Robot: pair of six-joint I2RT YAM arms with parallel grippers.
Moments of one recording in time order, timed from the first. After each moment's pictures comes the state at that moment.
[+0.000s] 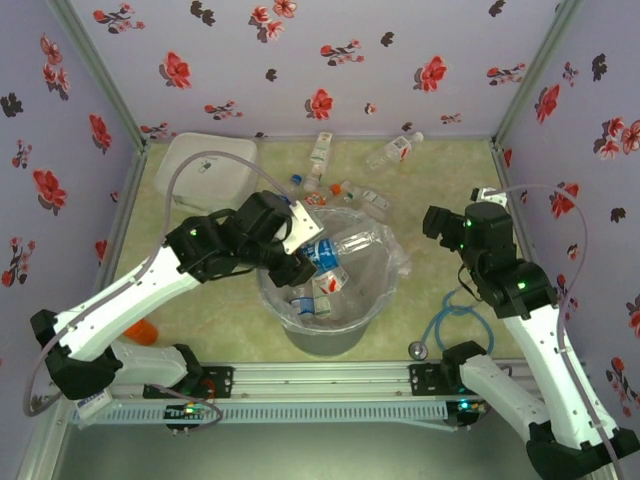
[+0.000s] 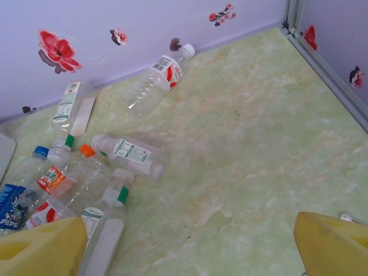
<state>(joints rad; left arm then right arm) -1.00 1.26 1.42 -1.05 0.07 0.00 0.35 0.78 1.05 -0.83 0.30 0.49</state>
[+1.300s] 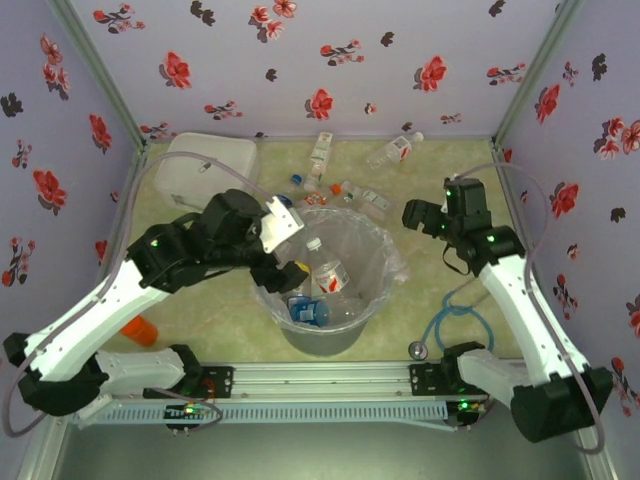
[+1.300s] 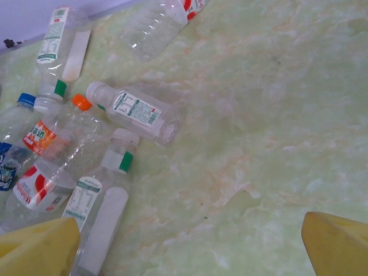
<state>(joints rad) -0.94 1.12 1.45 -1.04 0.05 0.06 0.24 1.08 1.05 -0.73 0.05 0.43</state>
